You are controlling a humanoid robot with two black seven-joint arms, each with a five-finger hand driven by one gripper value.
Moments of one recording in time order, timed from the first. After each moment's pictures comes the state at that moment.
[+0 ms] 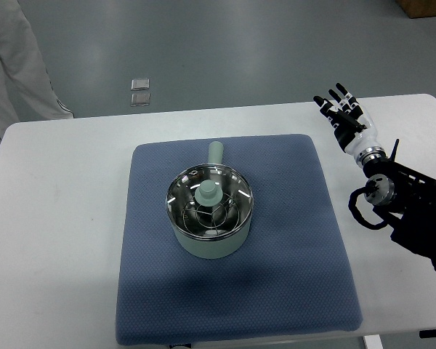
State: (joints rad) left arm 0.01 0.00 -0.04 -0.15 0.00 -0.03 0.06; right arm 0.80 -0.16 0.39 0.43 0.27 0.16 0.51
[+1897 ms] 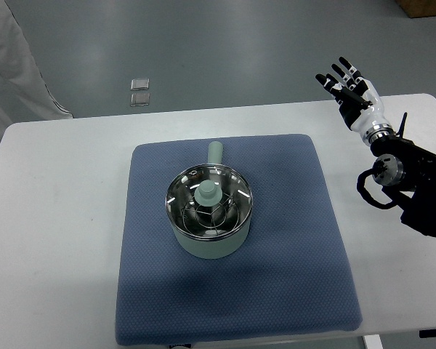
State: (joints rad) left arm 0.01 0.00 -0.04 -0.16 0.01 -0.02 0.06; right arm 0.89 -0.22 0.38 0.47 0.11 0.17 0.51
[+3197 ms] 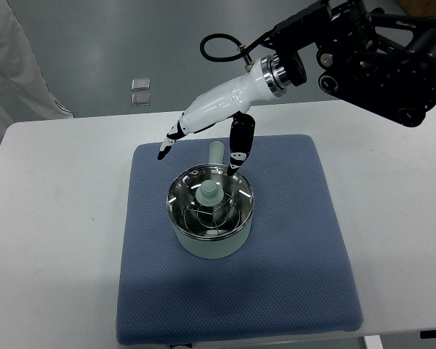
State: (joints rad) left arm 0.01 0.00 -0.04 -0.16 0.01 -0.02 0.06; right arm 1.47 -0.28 0.15 1.06 -1.67 0.59 0.61
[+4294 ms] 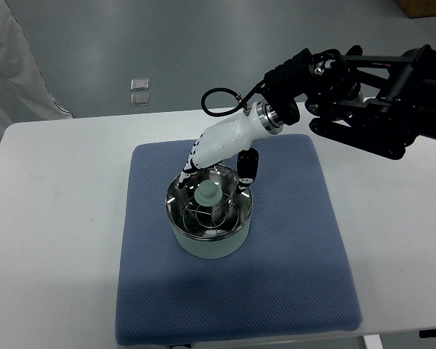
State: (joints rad) left arm 0.01 0.00 -0.04 -0.16 0.01 -0.02 0.06; right arm 1.39 -0.26 0.06 1.05 -1.78 0.44 0.60
